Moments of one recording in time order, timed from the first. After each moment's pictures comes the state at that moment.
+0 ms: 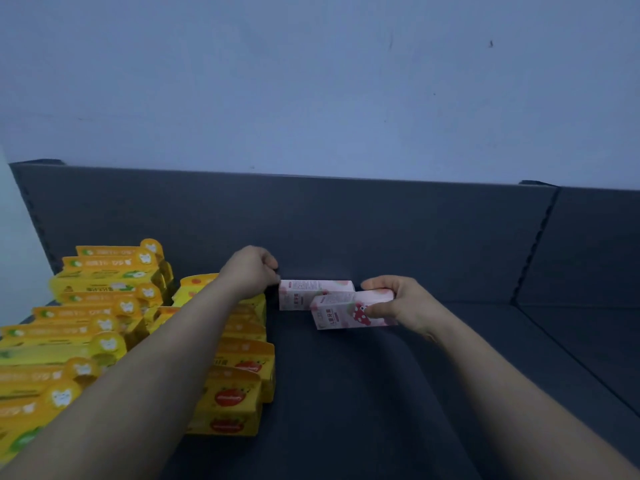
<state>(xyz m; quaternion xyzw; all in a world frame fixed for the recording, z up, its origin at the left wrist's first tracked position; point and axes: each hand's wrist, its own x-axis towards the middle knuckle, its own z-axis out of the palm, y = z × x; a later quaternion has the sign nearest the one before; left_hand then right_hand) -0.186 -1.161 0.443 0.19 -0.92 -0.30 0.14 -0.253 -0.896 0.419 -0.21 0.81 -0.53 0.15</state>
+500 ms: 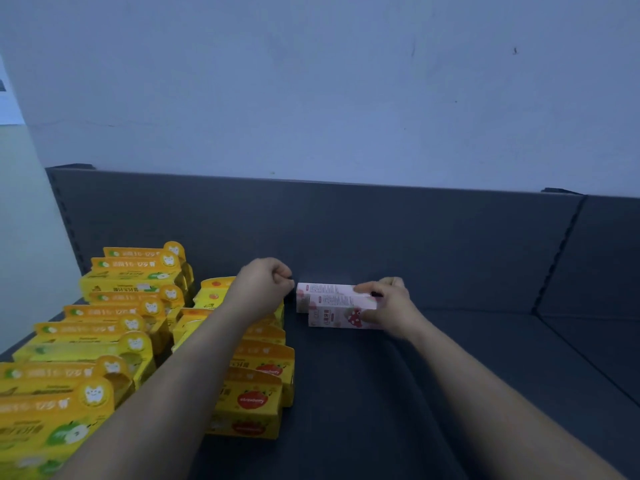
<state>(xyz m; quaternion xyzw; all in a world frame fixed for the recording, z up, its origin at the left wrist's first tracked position) -0.148 -1.150 0.440 0.17 -0.91 -0.32 0.21 -0.267 -0.940 0.390 -0.25 0.87 -0.42 0.04</state>
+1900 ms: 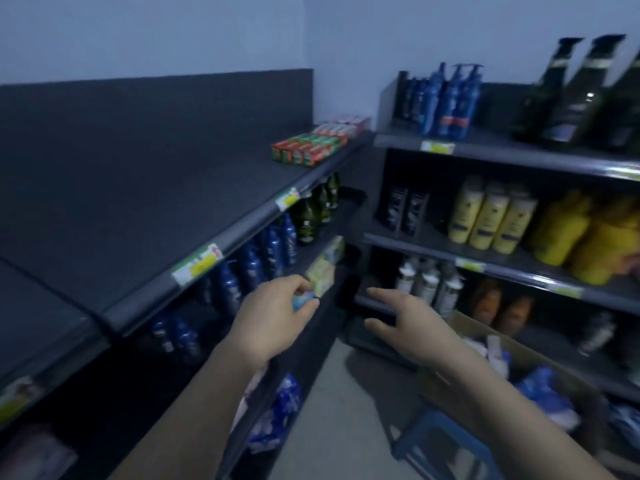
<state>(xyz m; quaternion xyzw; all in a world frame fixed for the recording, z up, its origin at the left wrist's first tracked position) -0.046 -0.480 0.355 -0.42 -0.87 -0.26 -0.03 0.102 -0.312 0.347 0.22 0.95 -0.23 -0.06</state>
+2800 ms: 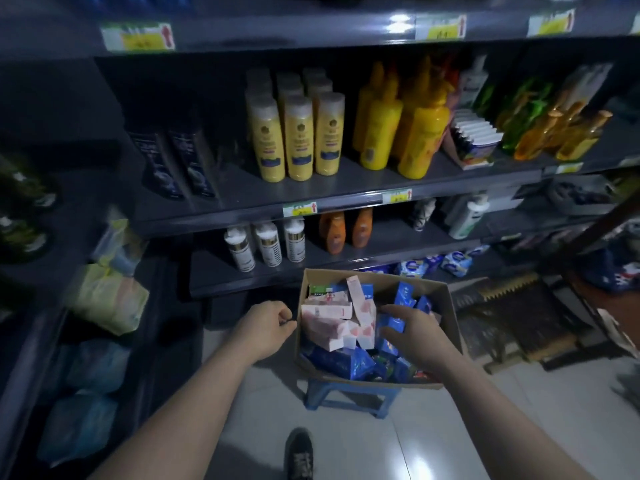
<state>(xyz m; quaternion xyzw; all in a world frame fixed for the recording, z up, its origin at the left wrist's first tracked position) -0.039 -0.024 0.145 -0.56 -0.75 -0.09 -0.35 0.225 0.008 0.167 0.63 0.68 -0.36 -0.02</state>
